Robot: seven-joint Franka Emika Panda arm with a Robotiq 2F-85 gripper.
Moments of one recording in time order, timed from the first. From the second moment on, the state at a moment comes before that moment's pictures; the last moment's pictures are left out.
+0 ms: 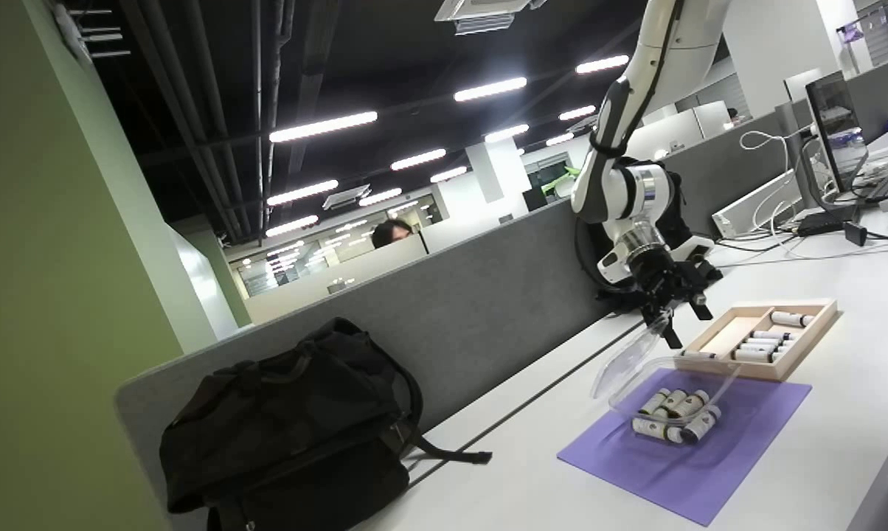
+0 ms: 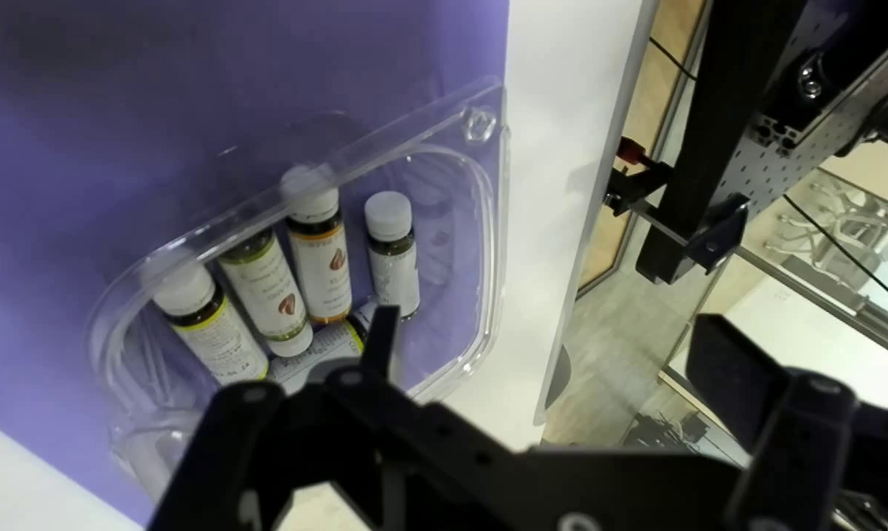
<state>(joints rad) -0.26 0.63 0.09 -1.85 0.36 1.77 -1.74</state>
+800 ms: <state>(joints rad) -0.16 0.48 0.10 -1.99 0.35 2.09 -1.77</state>
